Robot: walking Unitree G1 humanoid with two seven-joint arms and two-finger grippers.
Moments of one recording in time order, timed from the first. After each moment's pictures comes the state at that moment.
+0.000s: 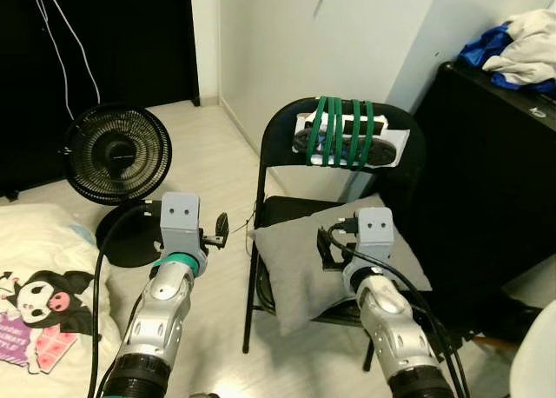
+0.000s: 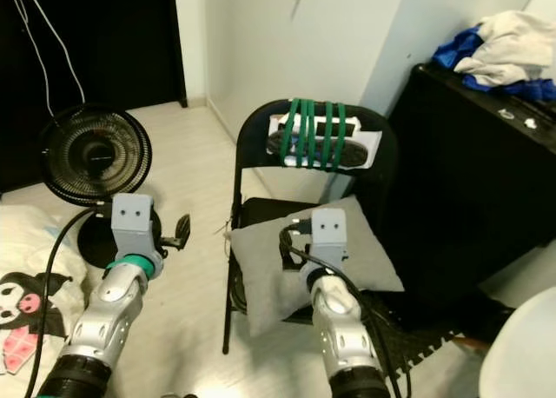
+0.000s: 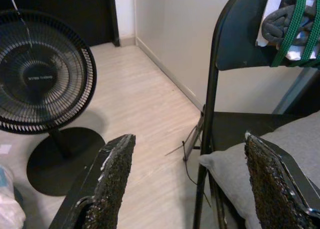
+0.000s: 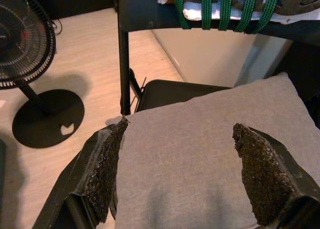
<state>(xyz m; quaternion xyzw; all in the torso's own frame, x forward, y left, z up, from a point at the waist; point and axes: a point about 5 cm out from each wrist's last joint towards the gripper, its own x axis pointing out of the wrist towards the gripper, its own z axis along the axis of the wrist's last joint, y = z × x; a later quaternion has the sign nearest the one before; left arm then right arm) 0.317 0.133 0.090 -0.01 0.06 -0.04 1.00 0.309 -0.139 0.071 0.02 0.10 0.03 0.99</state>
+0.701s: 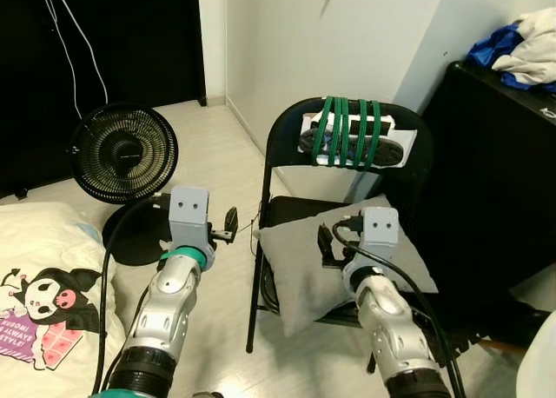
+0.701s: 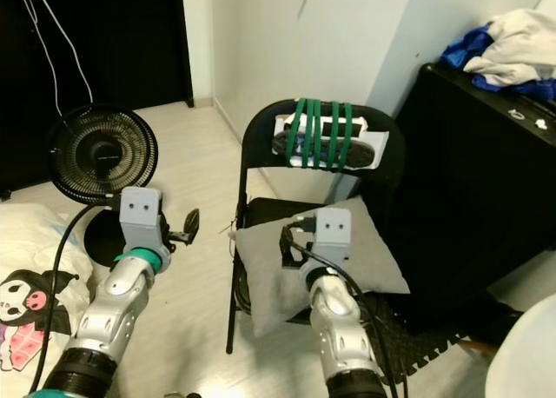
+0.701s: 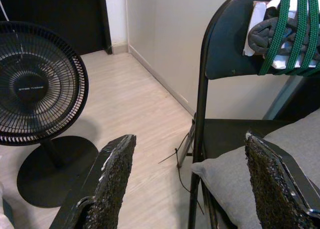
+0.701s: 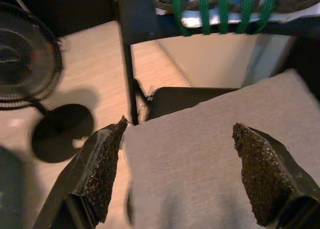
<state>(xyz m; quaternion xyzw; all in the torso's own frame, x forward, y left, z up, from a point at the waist) 0.323 0.126 0.099 0.00 0.05 -0.06 1.00 0.308 -0.139 0.078 0.09 0.08 0.04 0.99</state>
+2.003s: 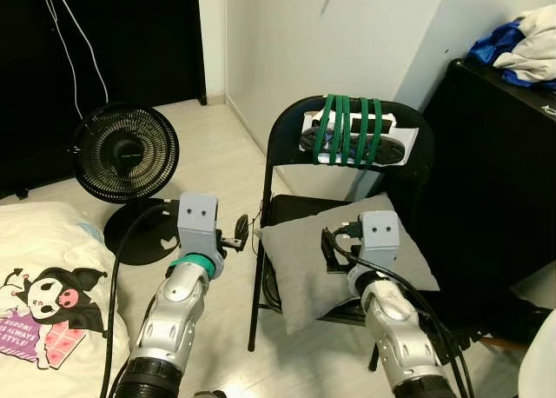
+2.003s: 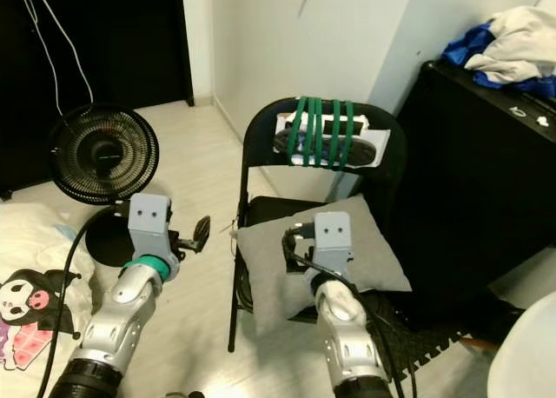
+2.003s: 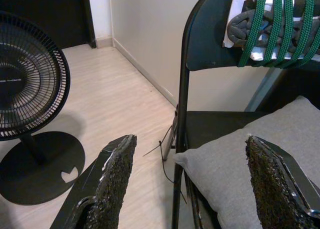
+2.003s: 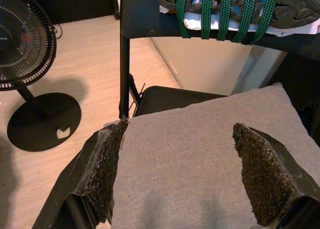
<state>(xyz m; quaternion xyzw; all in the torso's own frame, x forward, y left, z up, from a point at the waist) 0.312 0.110 0.094 -0.03 0.06 -0.09 0.99 0.303 -0.145 0.075 0.00 0.07 0.03 1.00</state>
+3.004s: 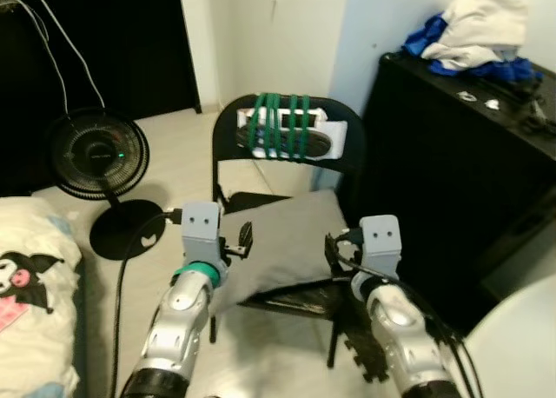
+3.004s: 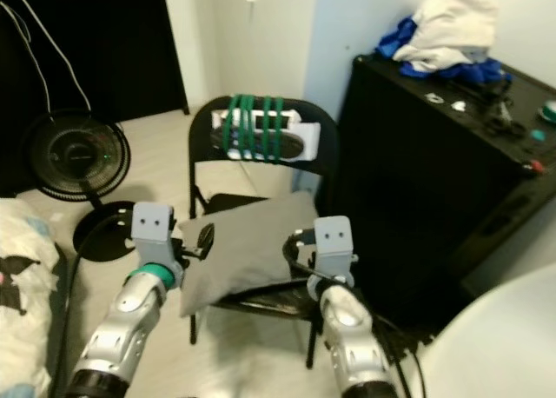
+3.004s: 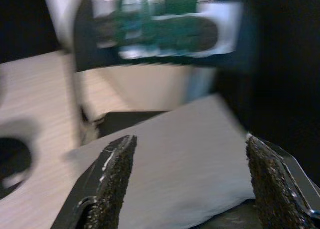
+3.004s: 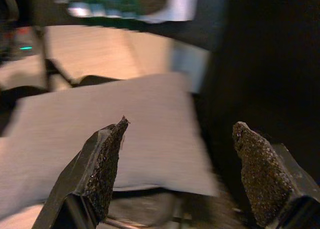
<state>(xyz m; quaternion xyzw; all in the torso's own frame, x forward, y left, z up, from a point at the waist) 0.310 0.104 0.099 -0.03 0.05 -0.11 0.99 0.301 -0.150 0.072 -0.01 0.08 0.03 1.00</state>
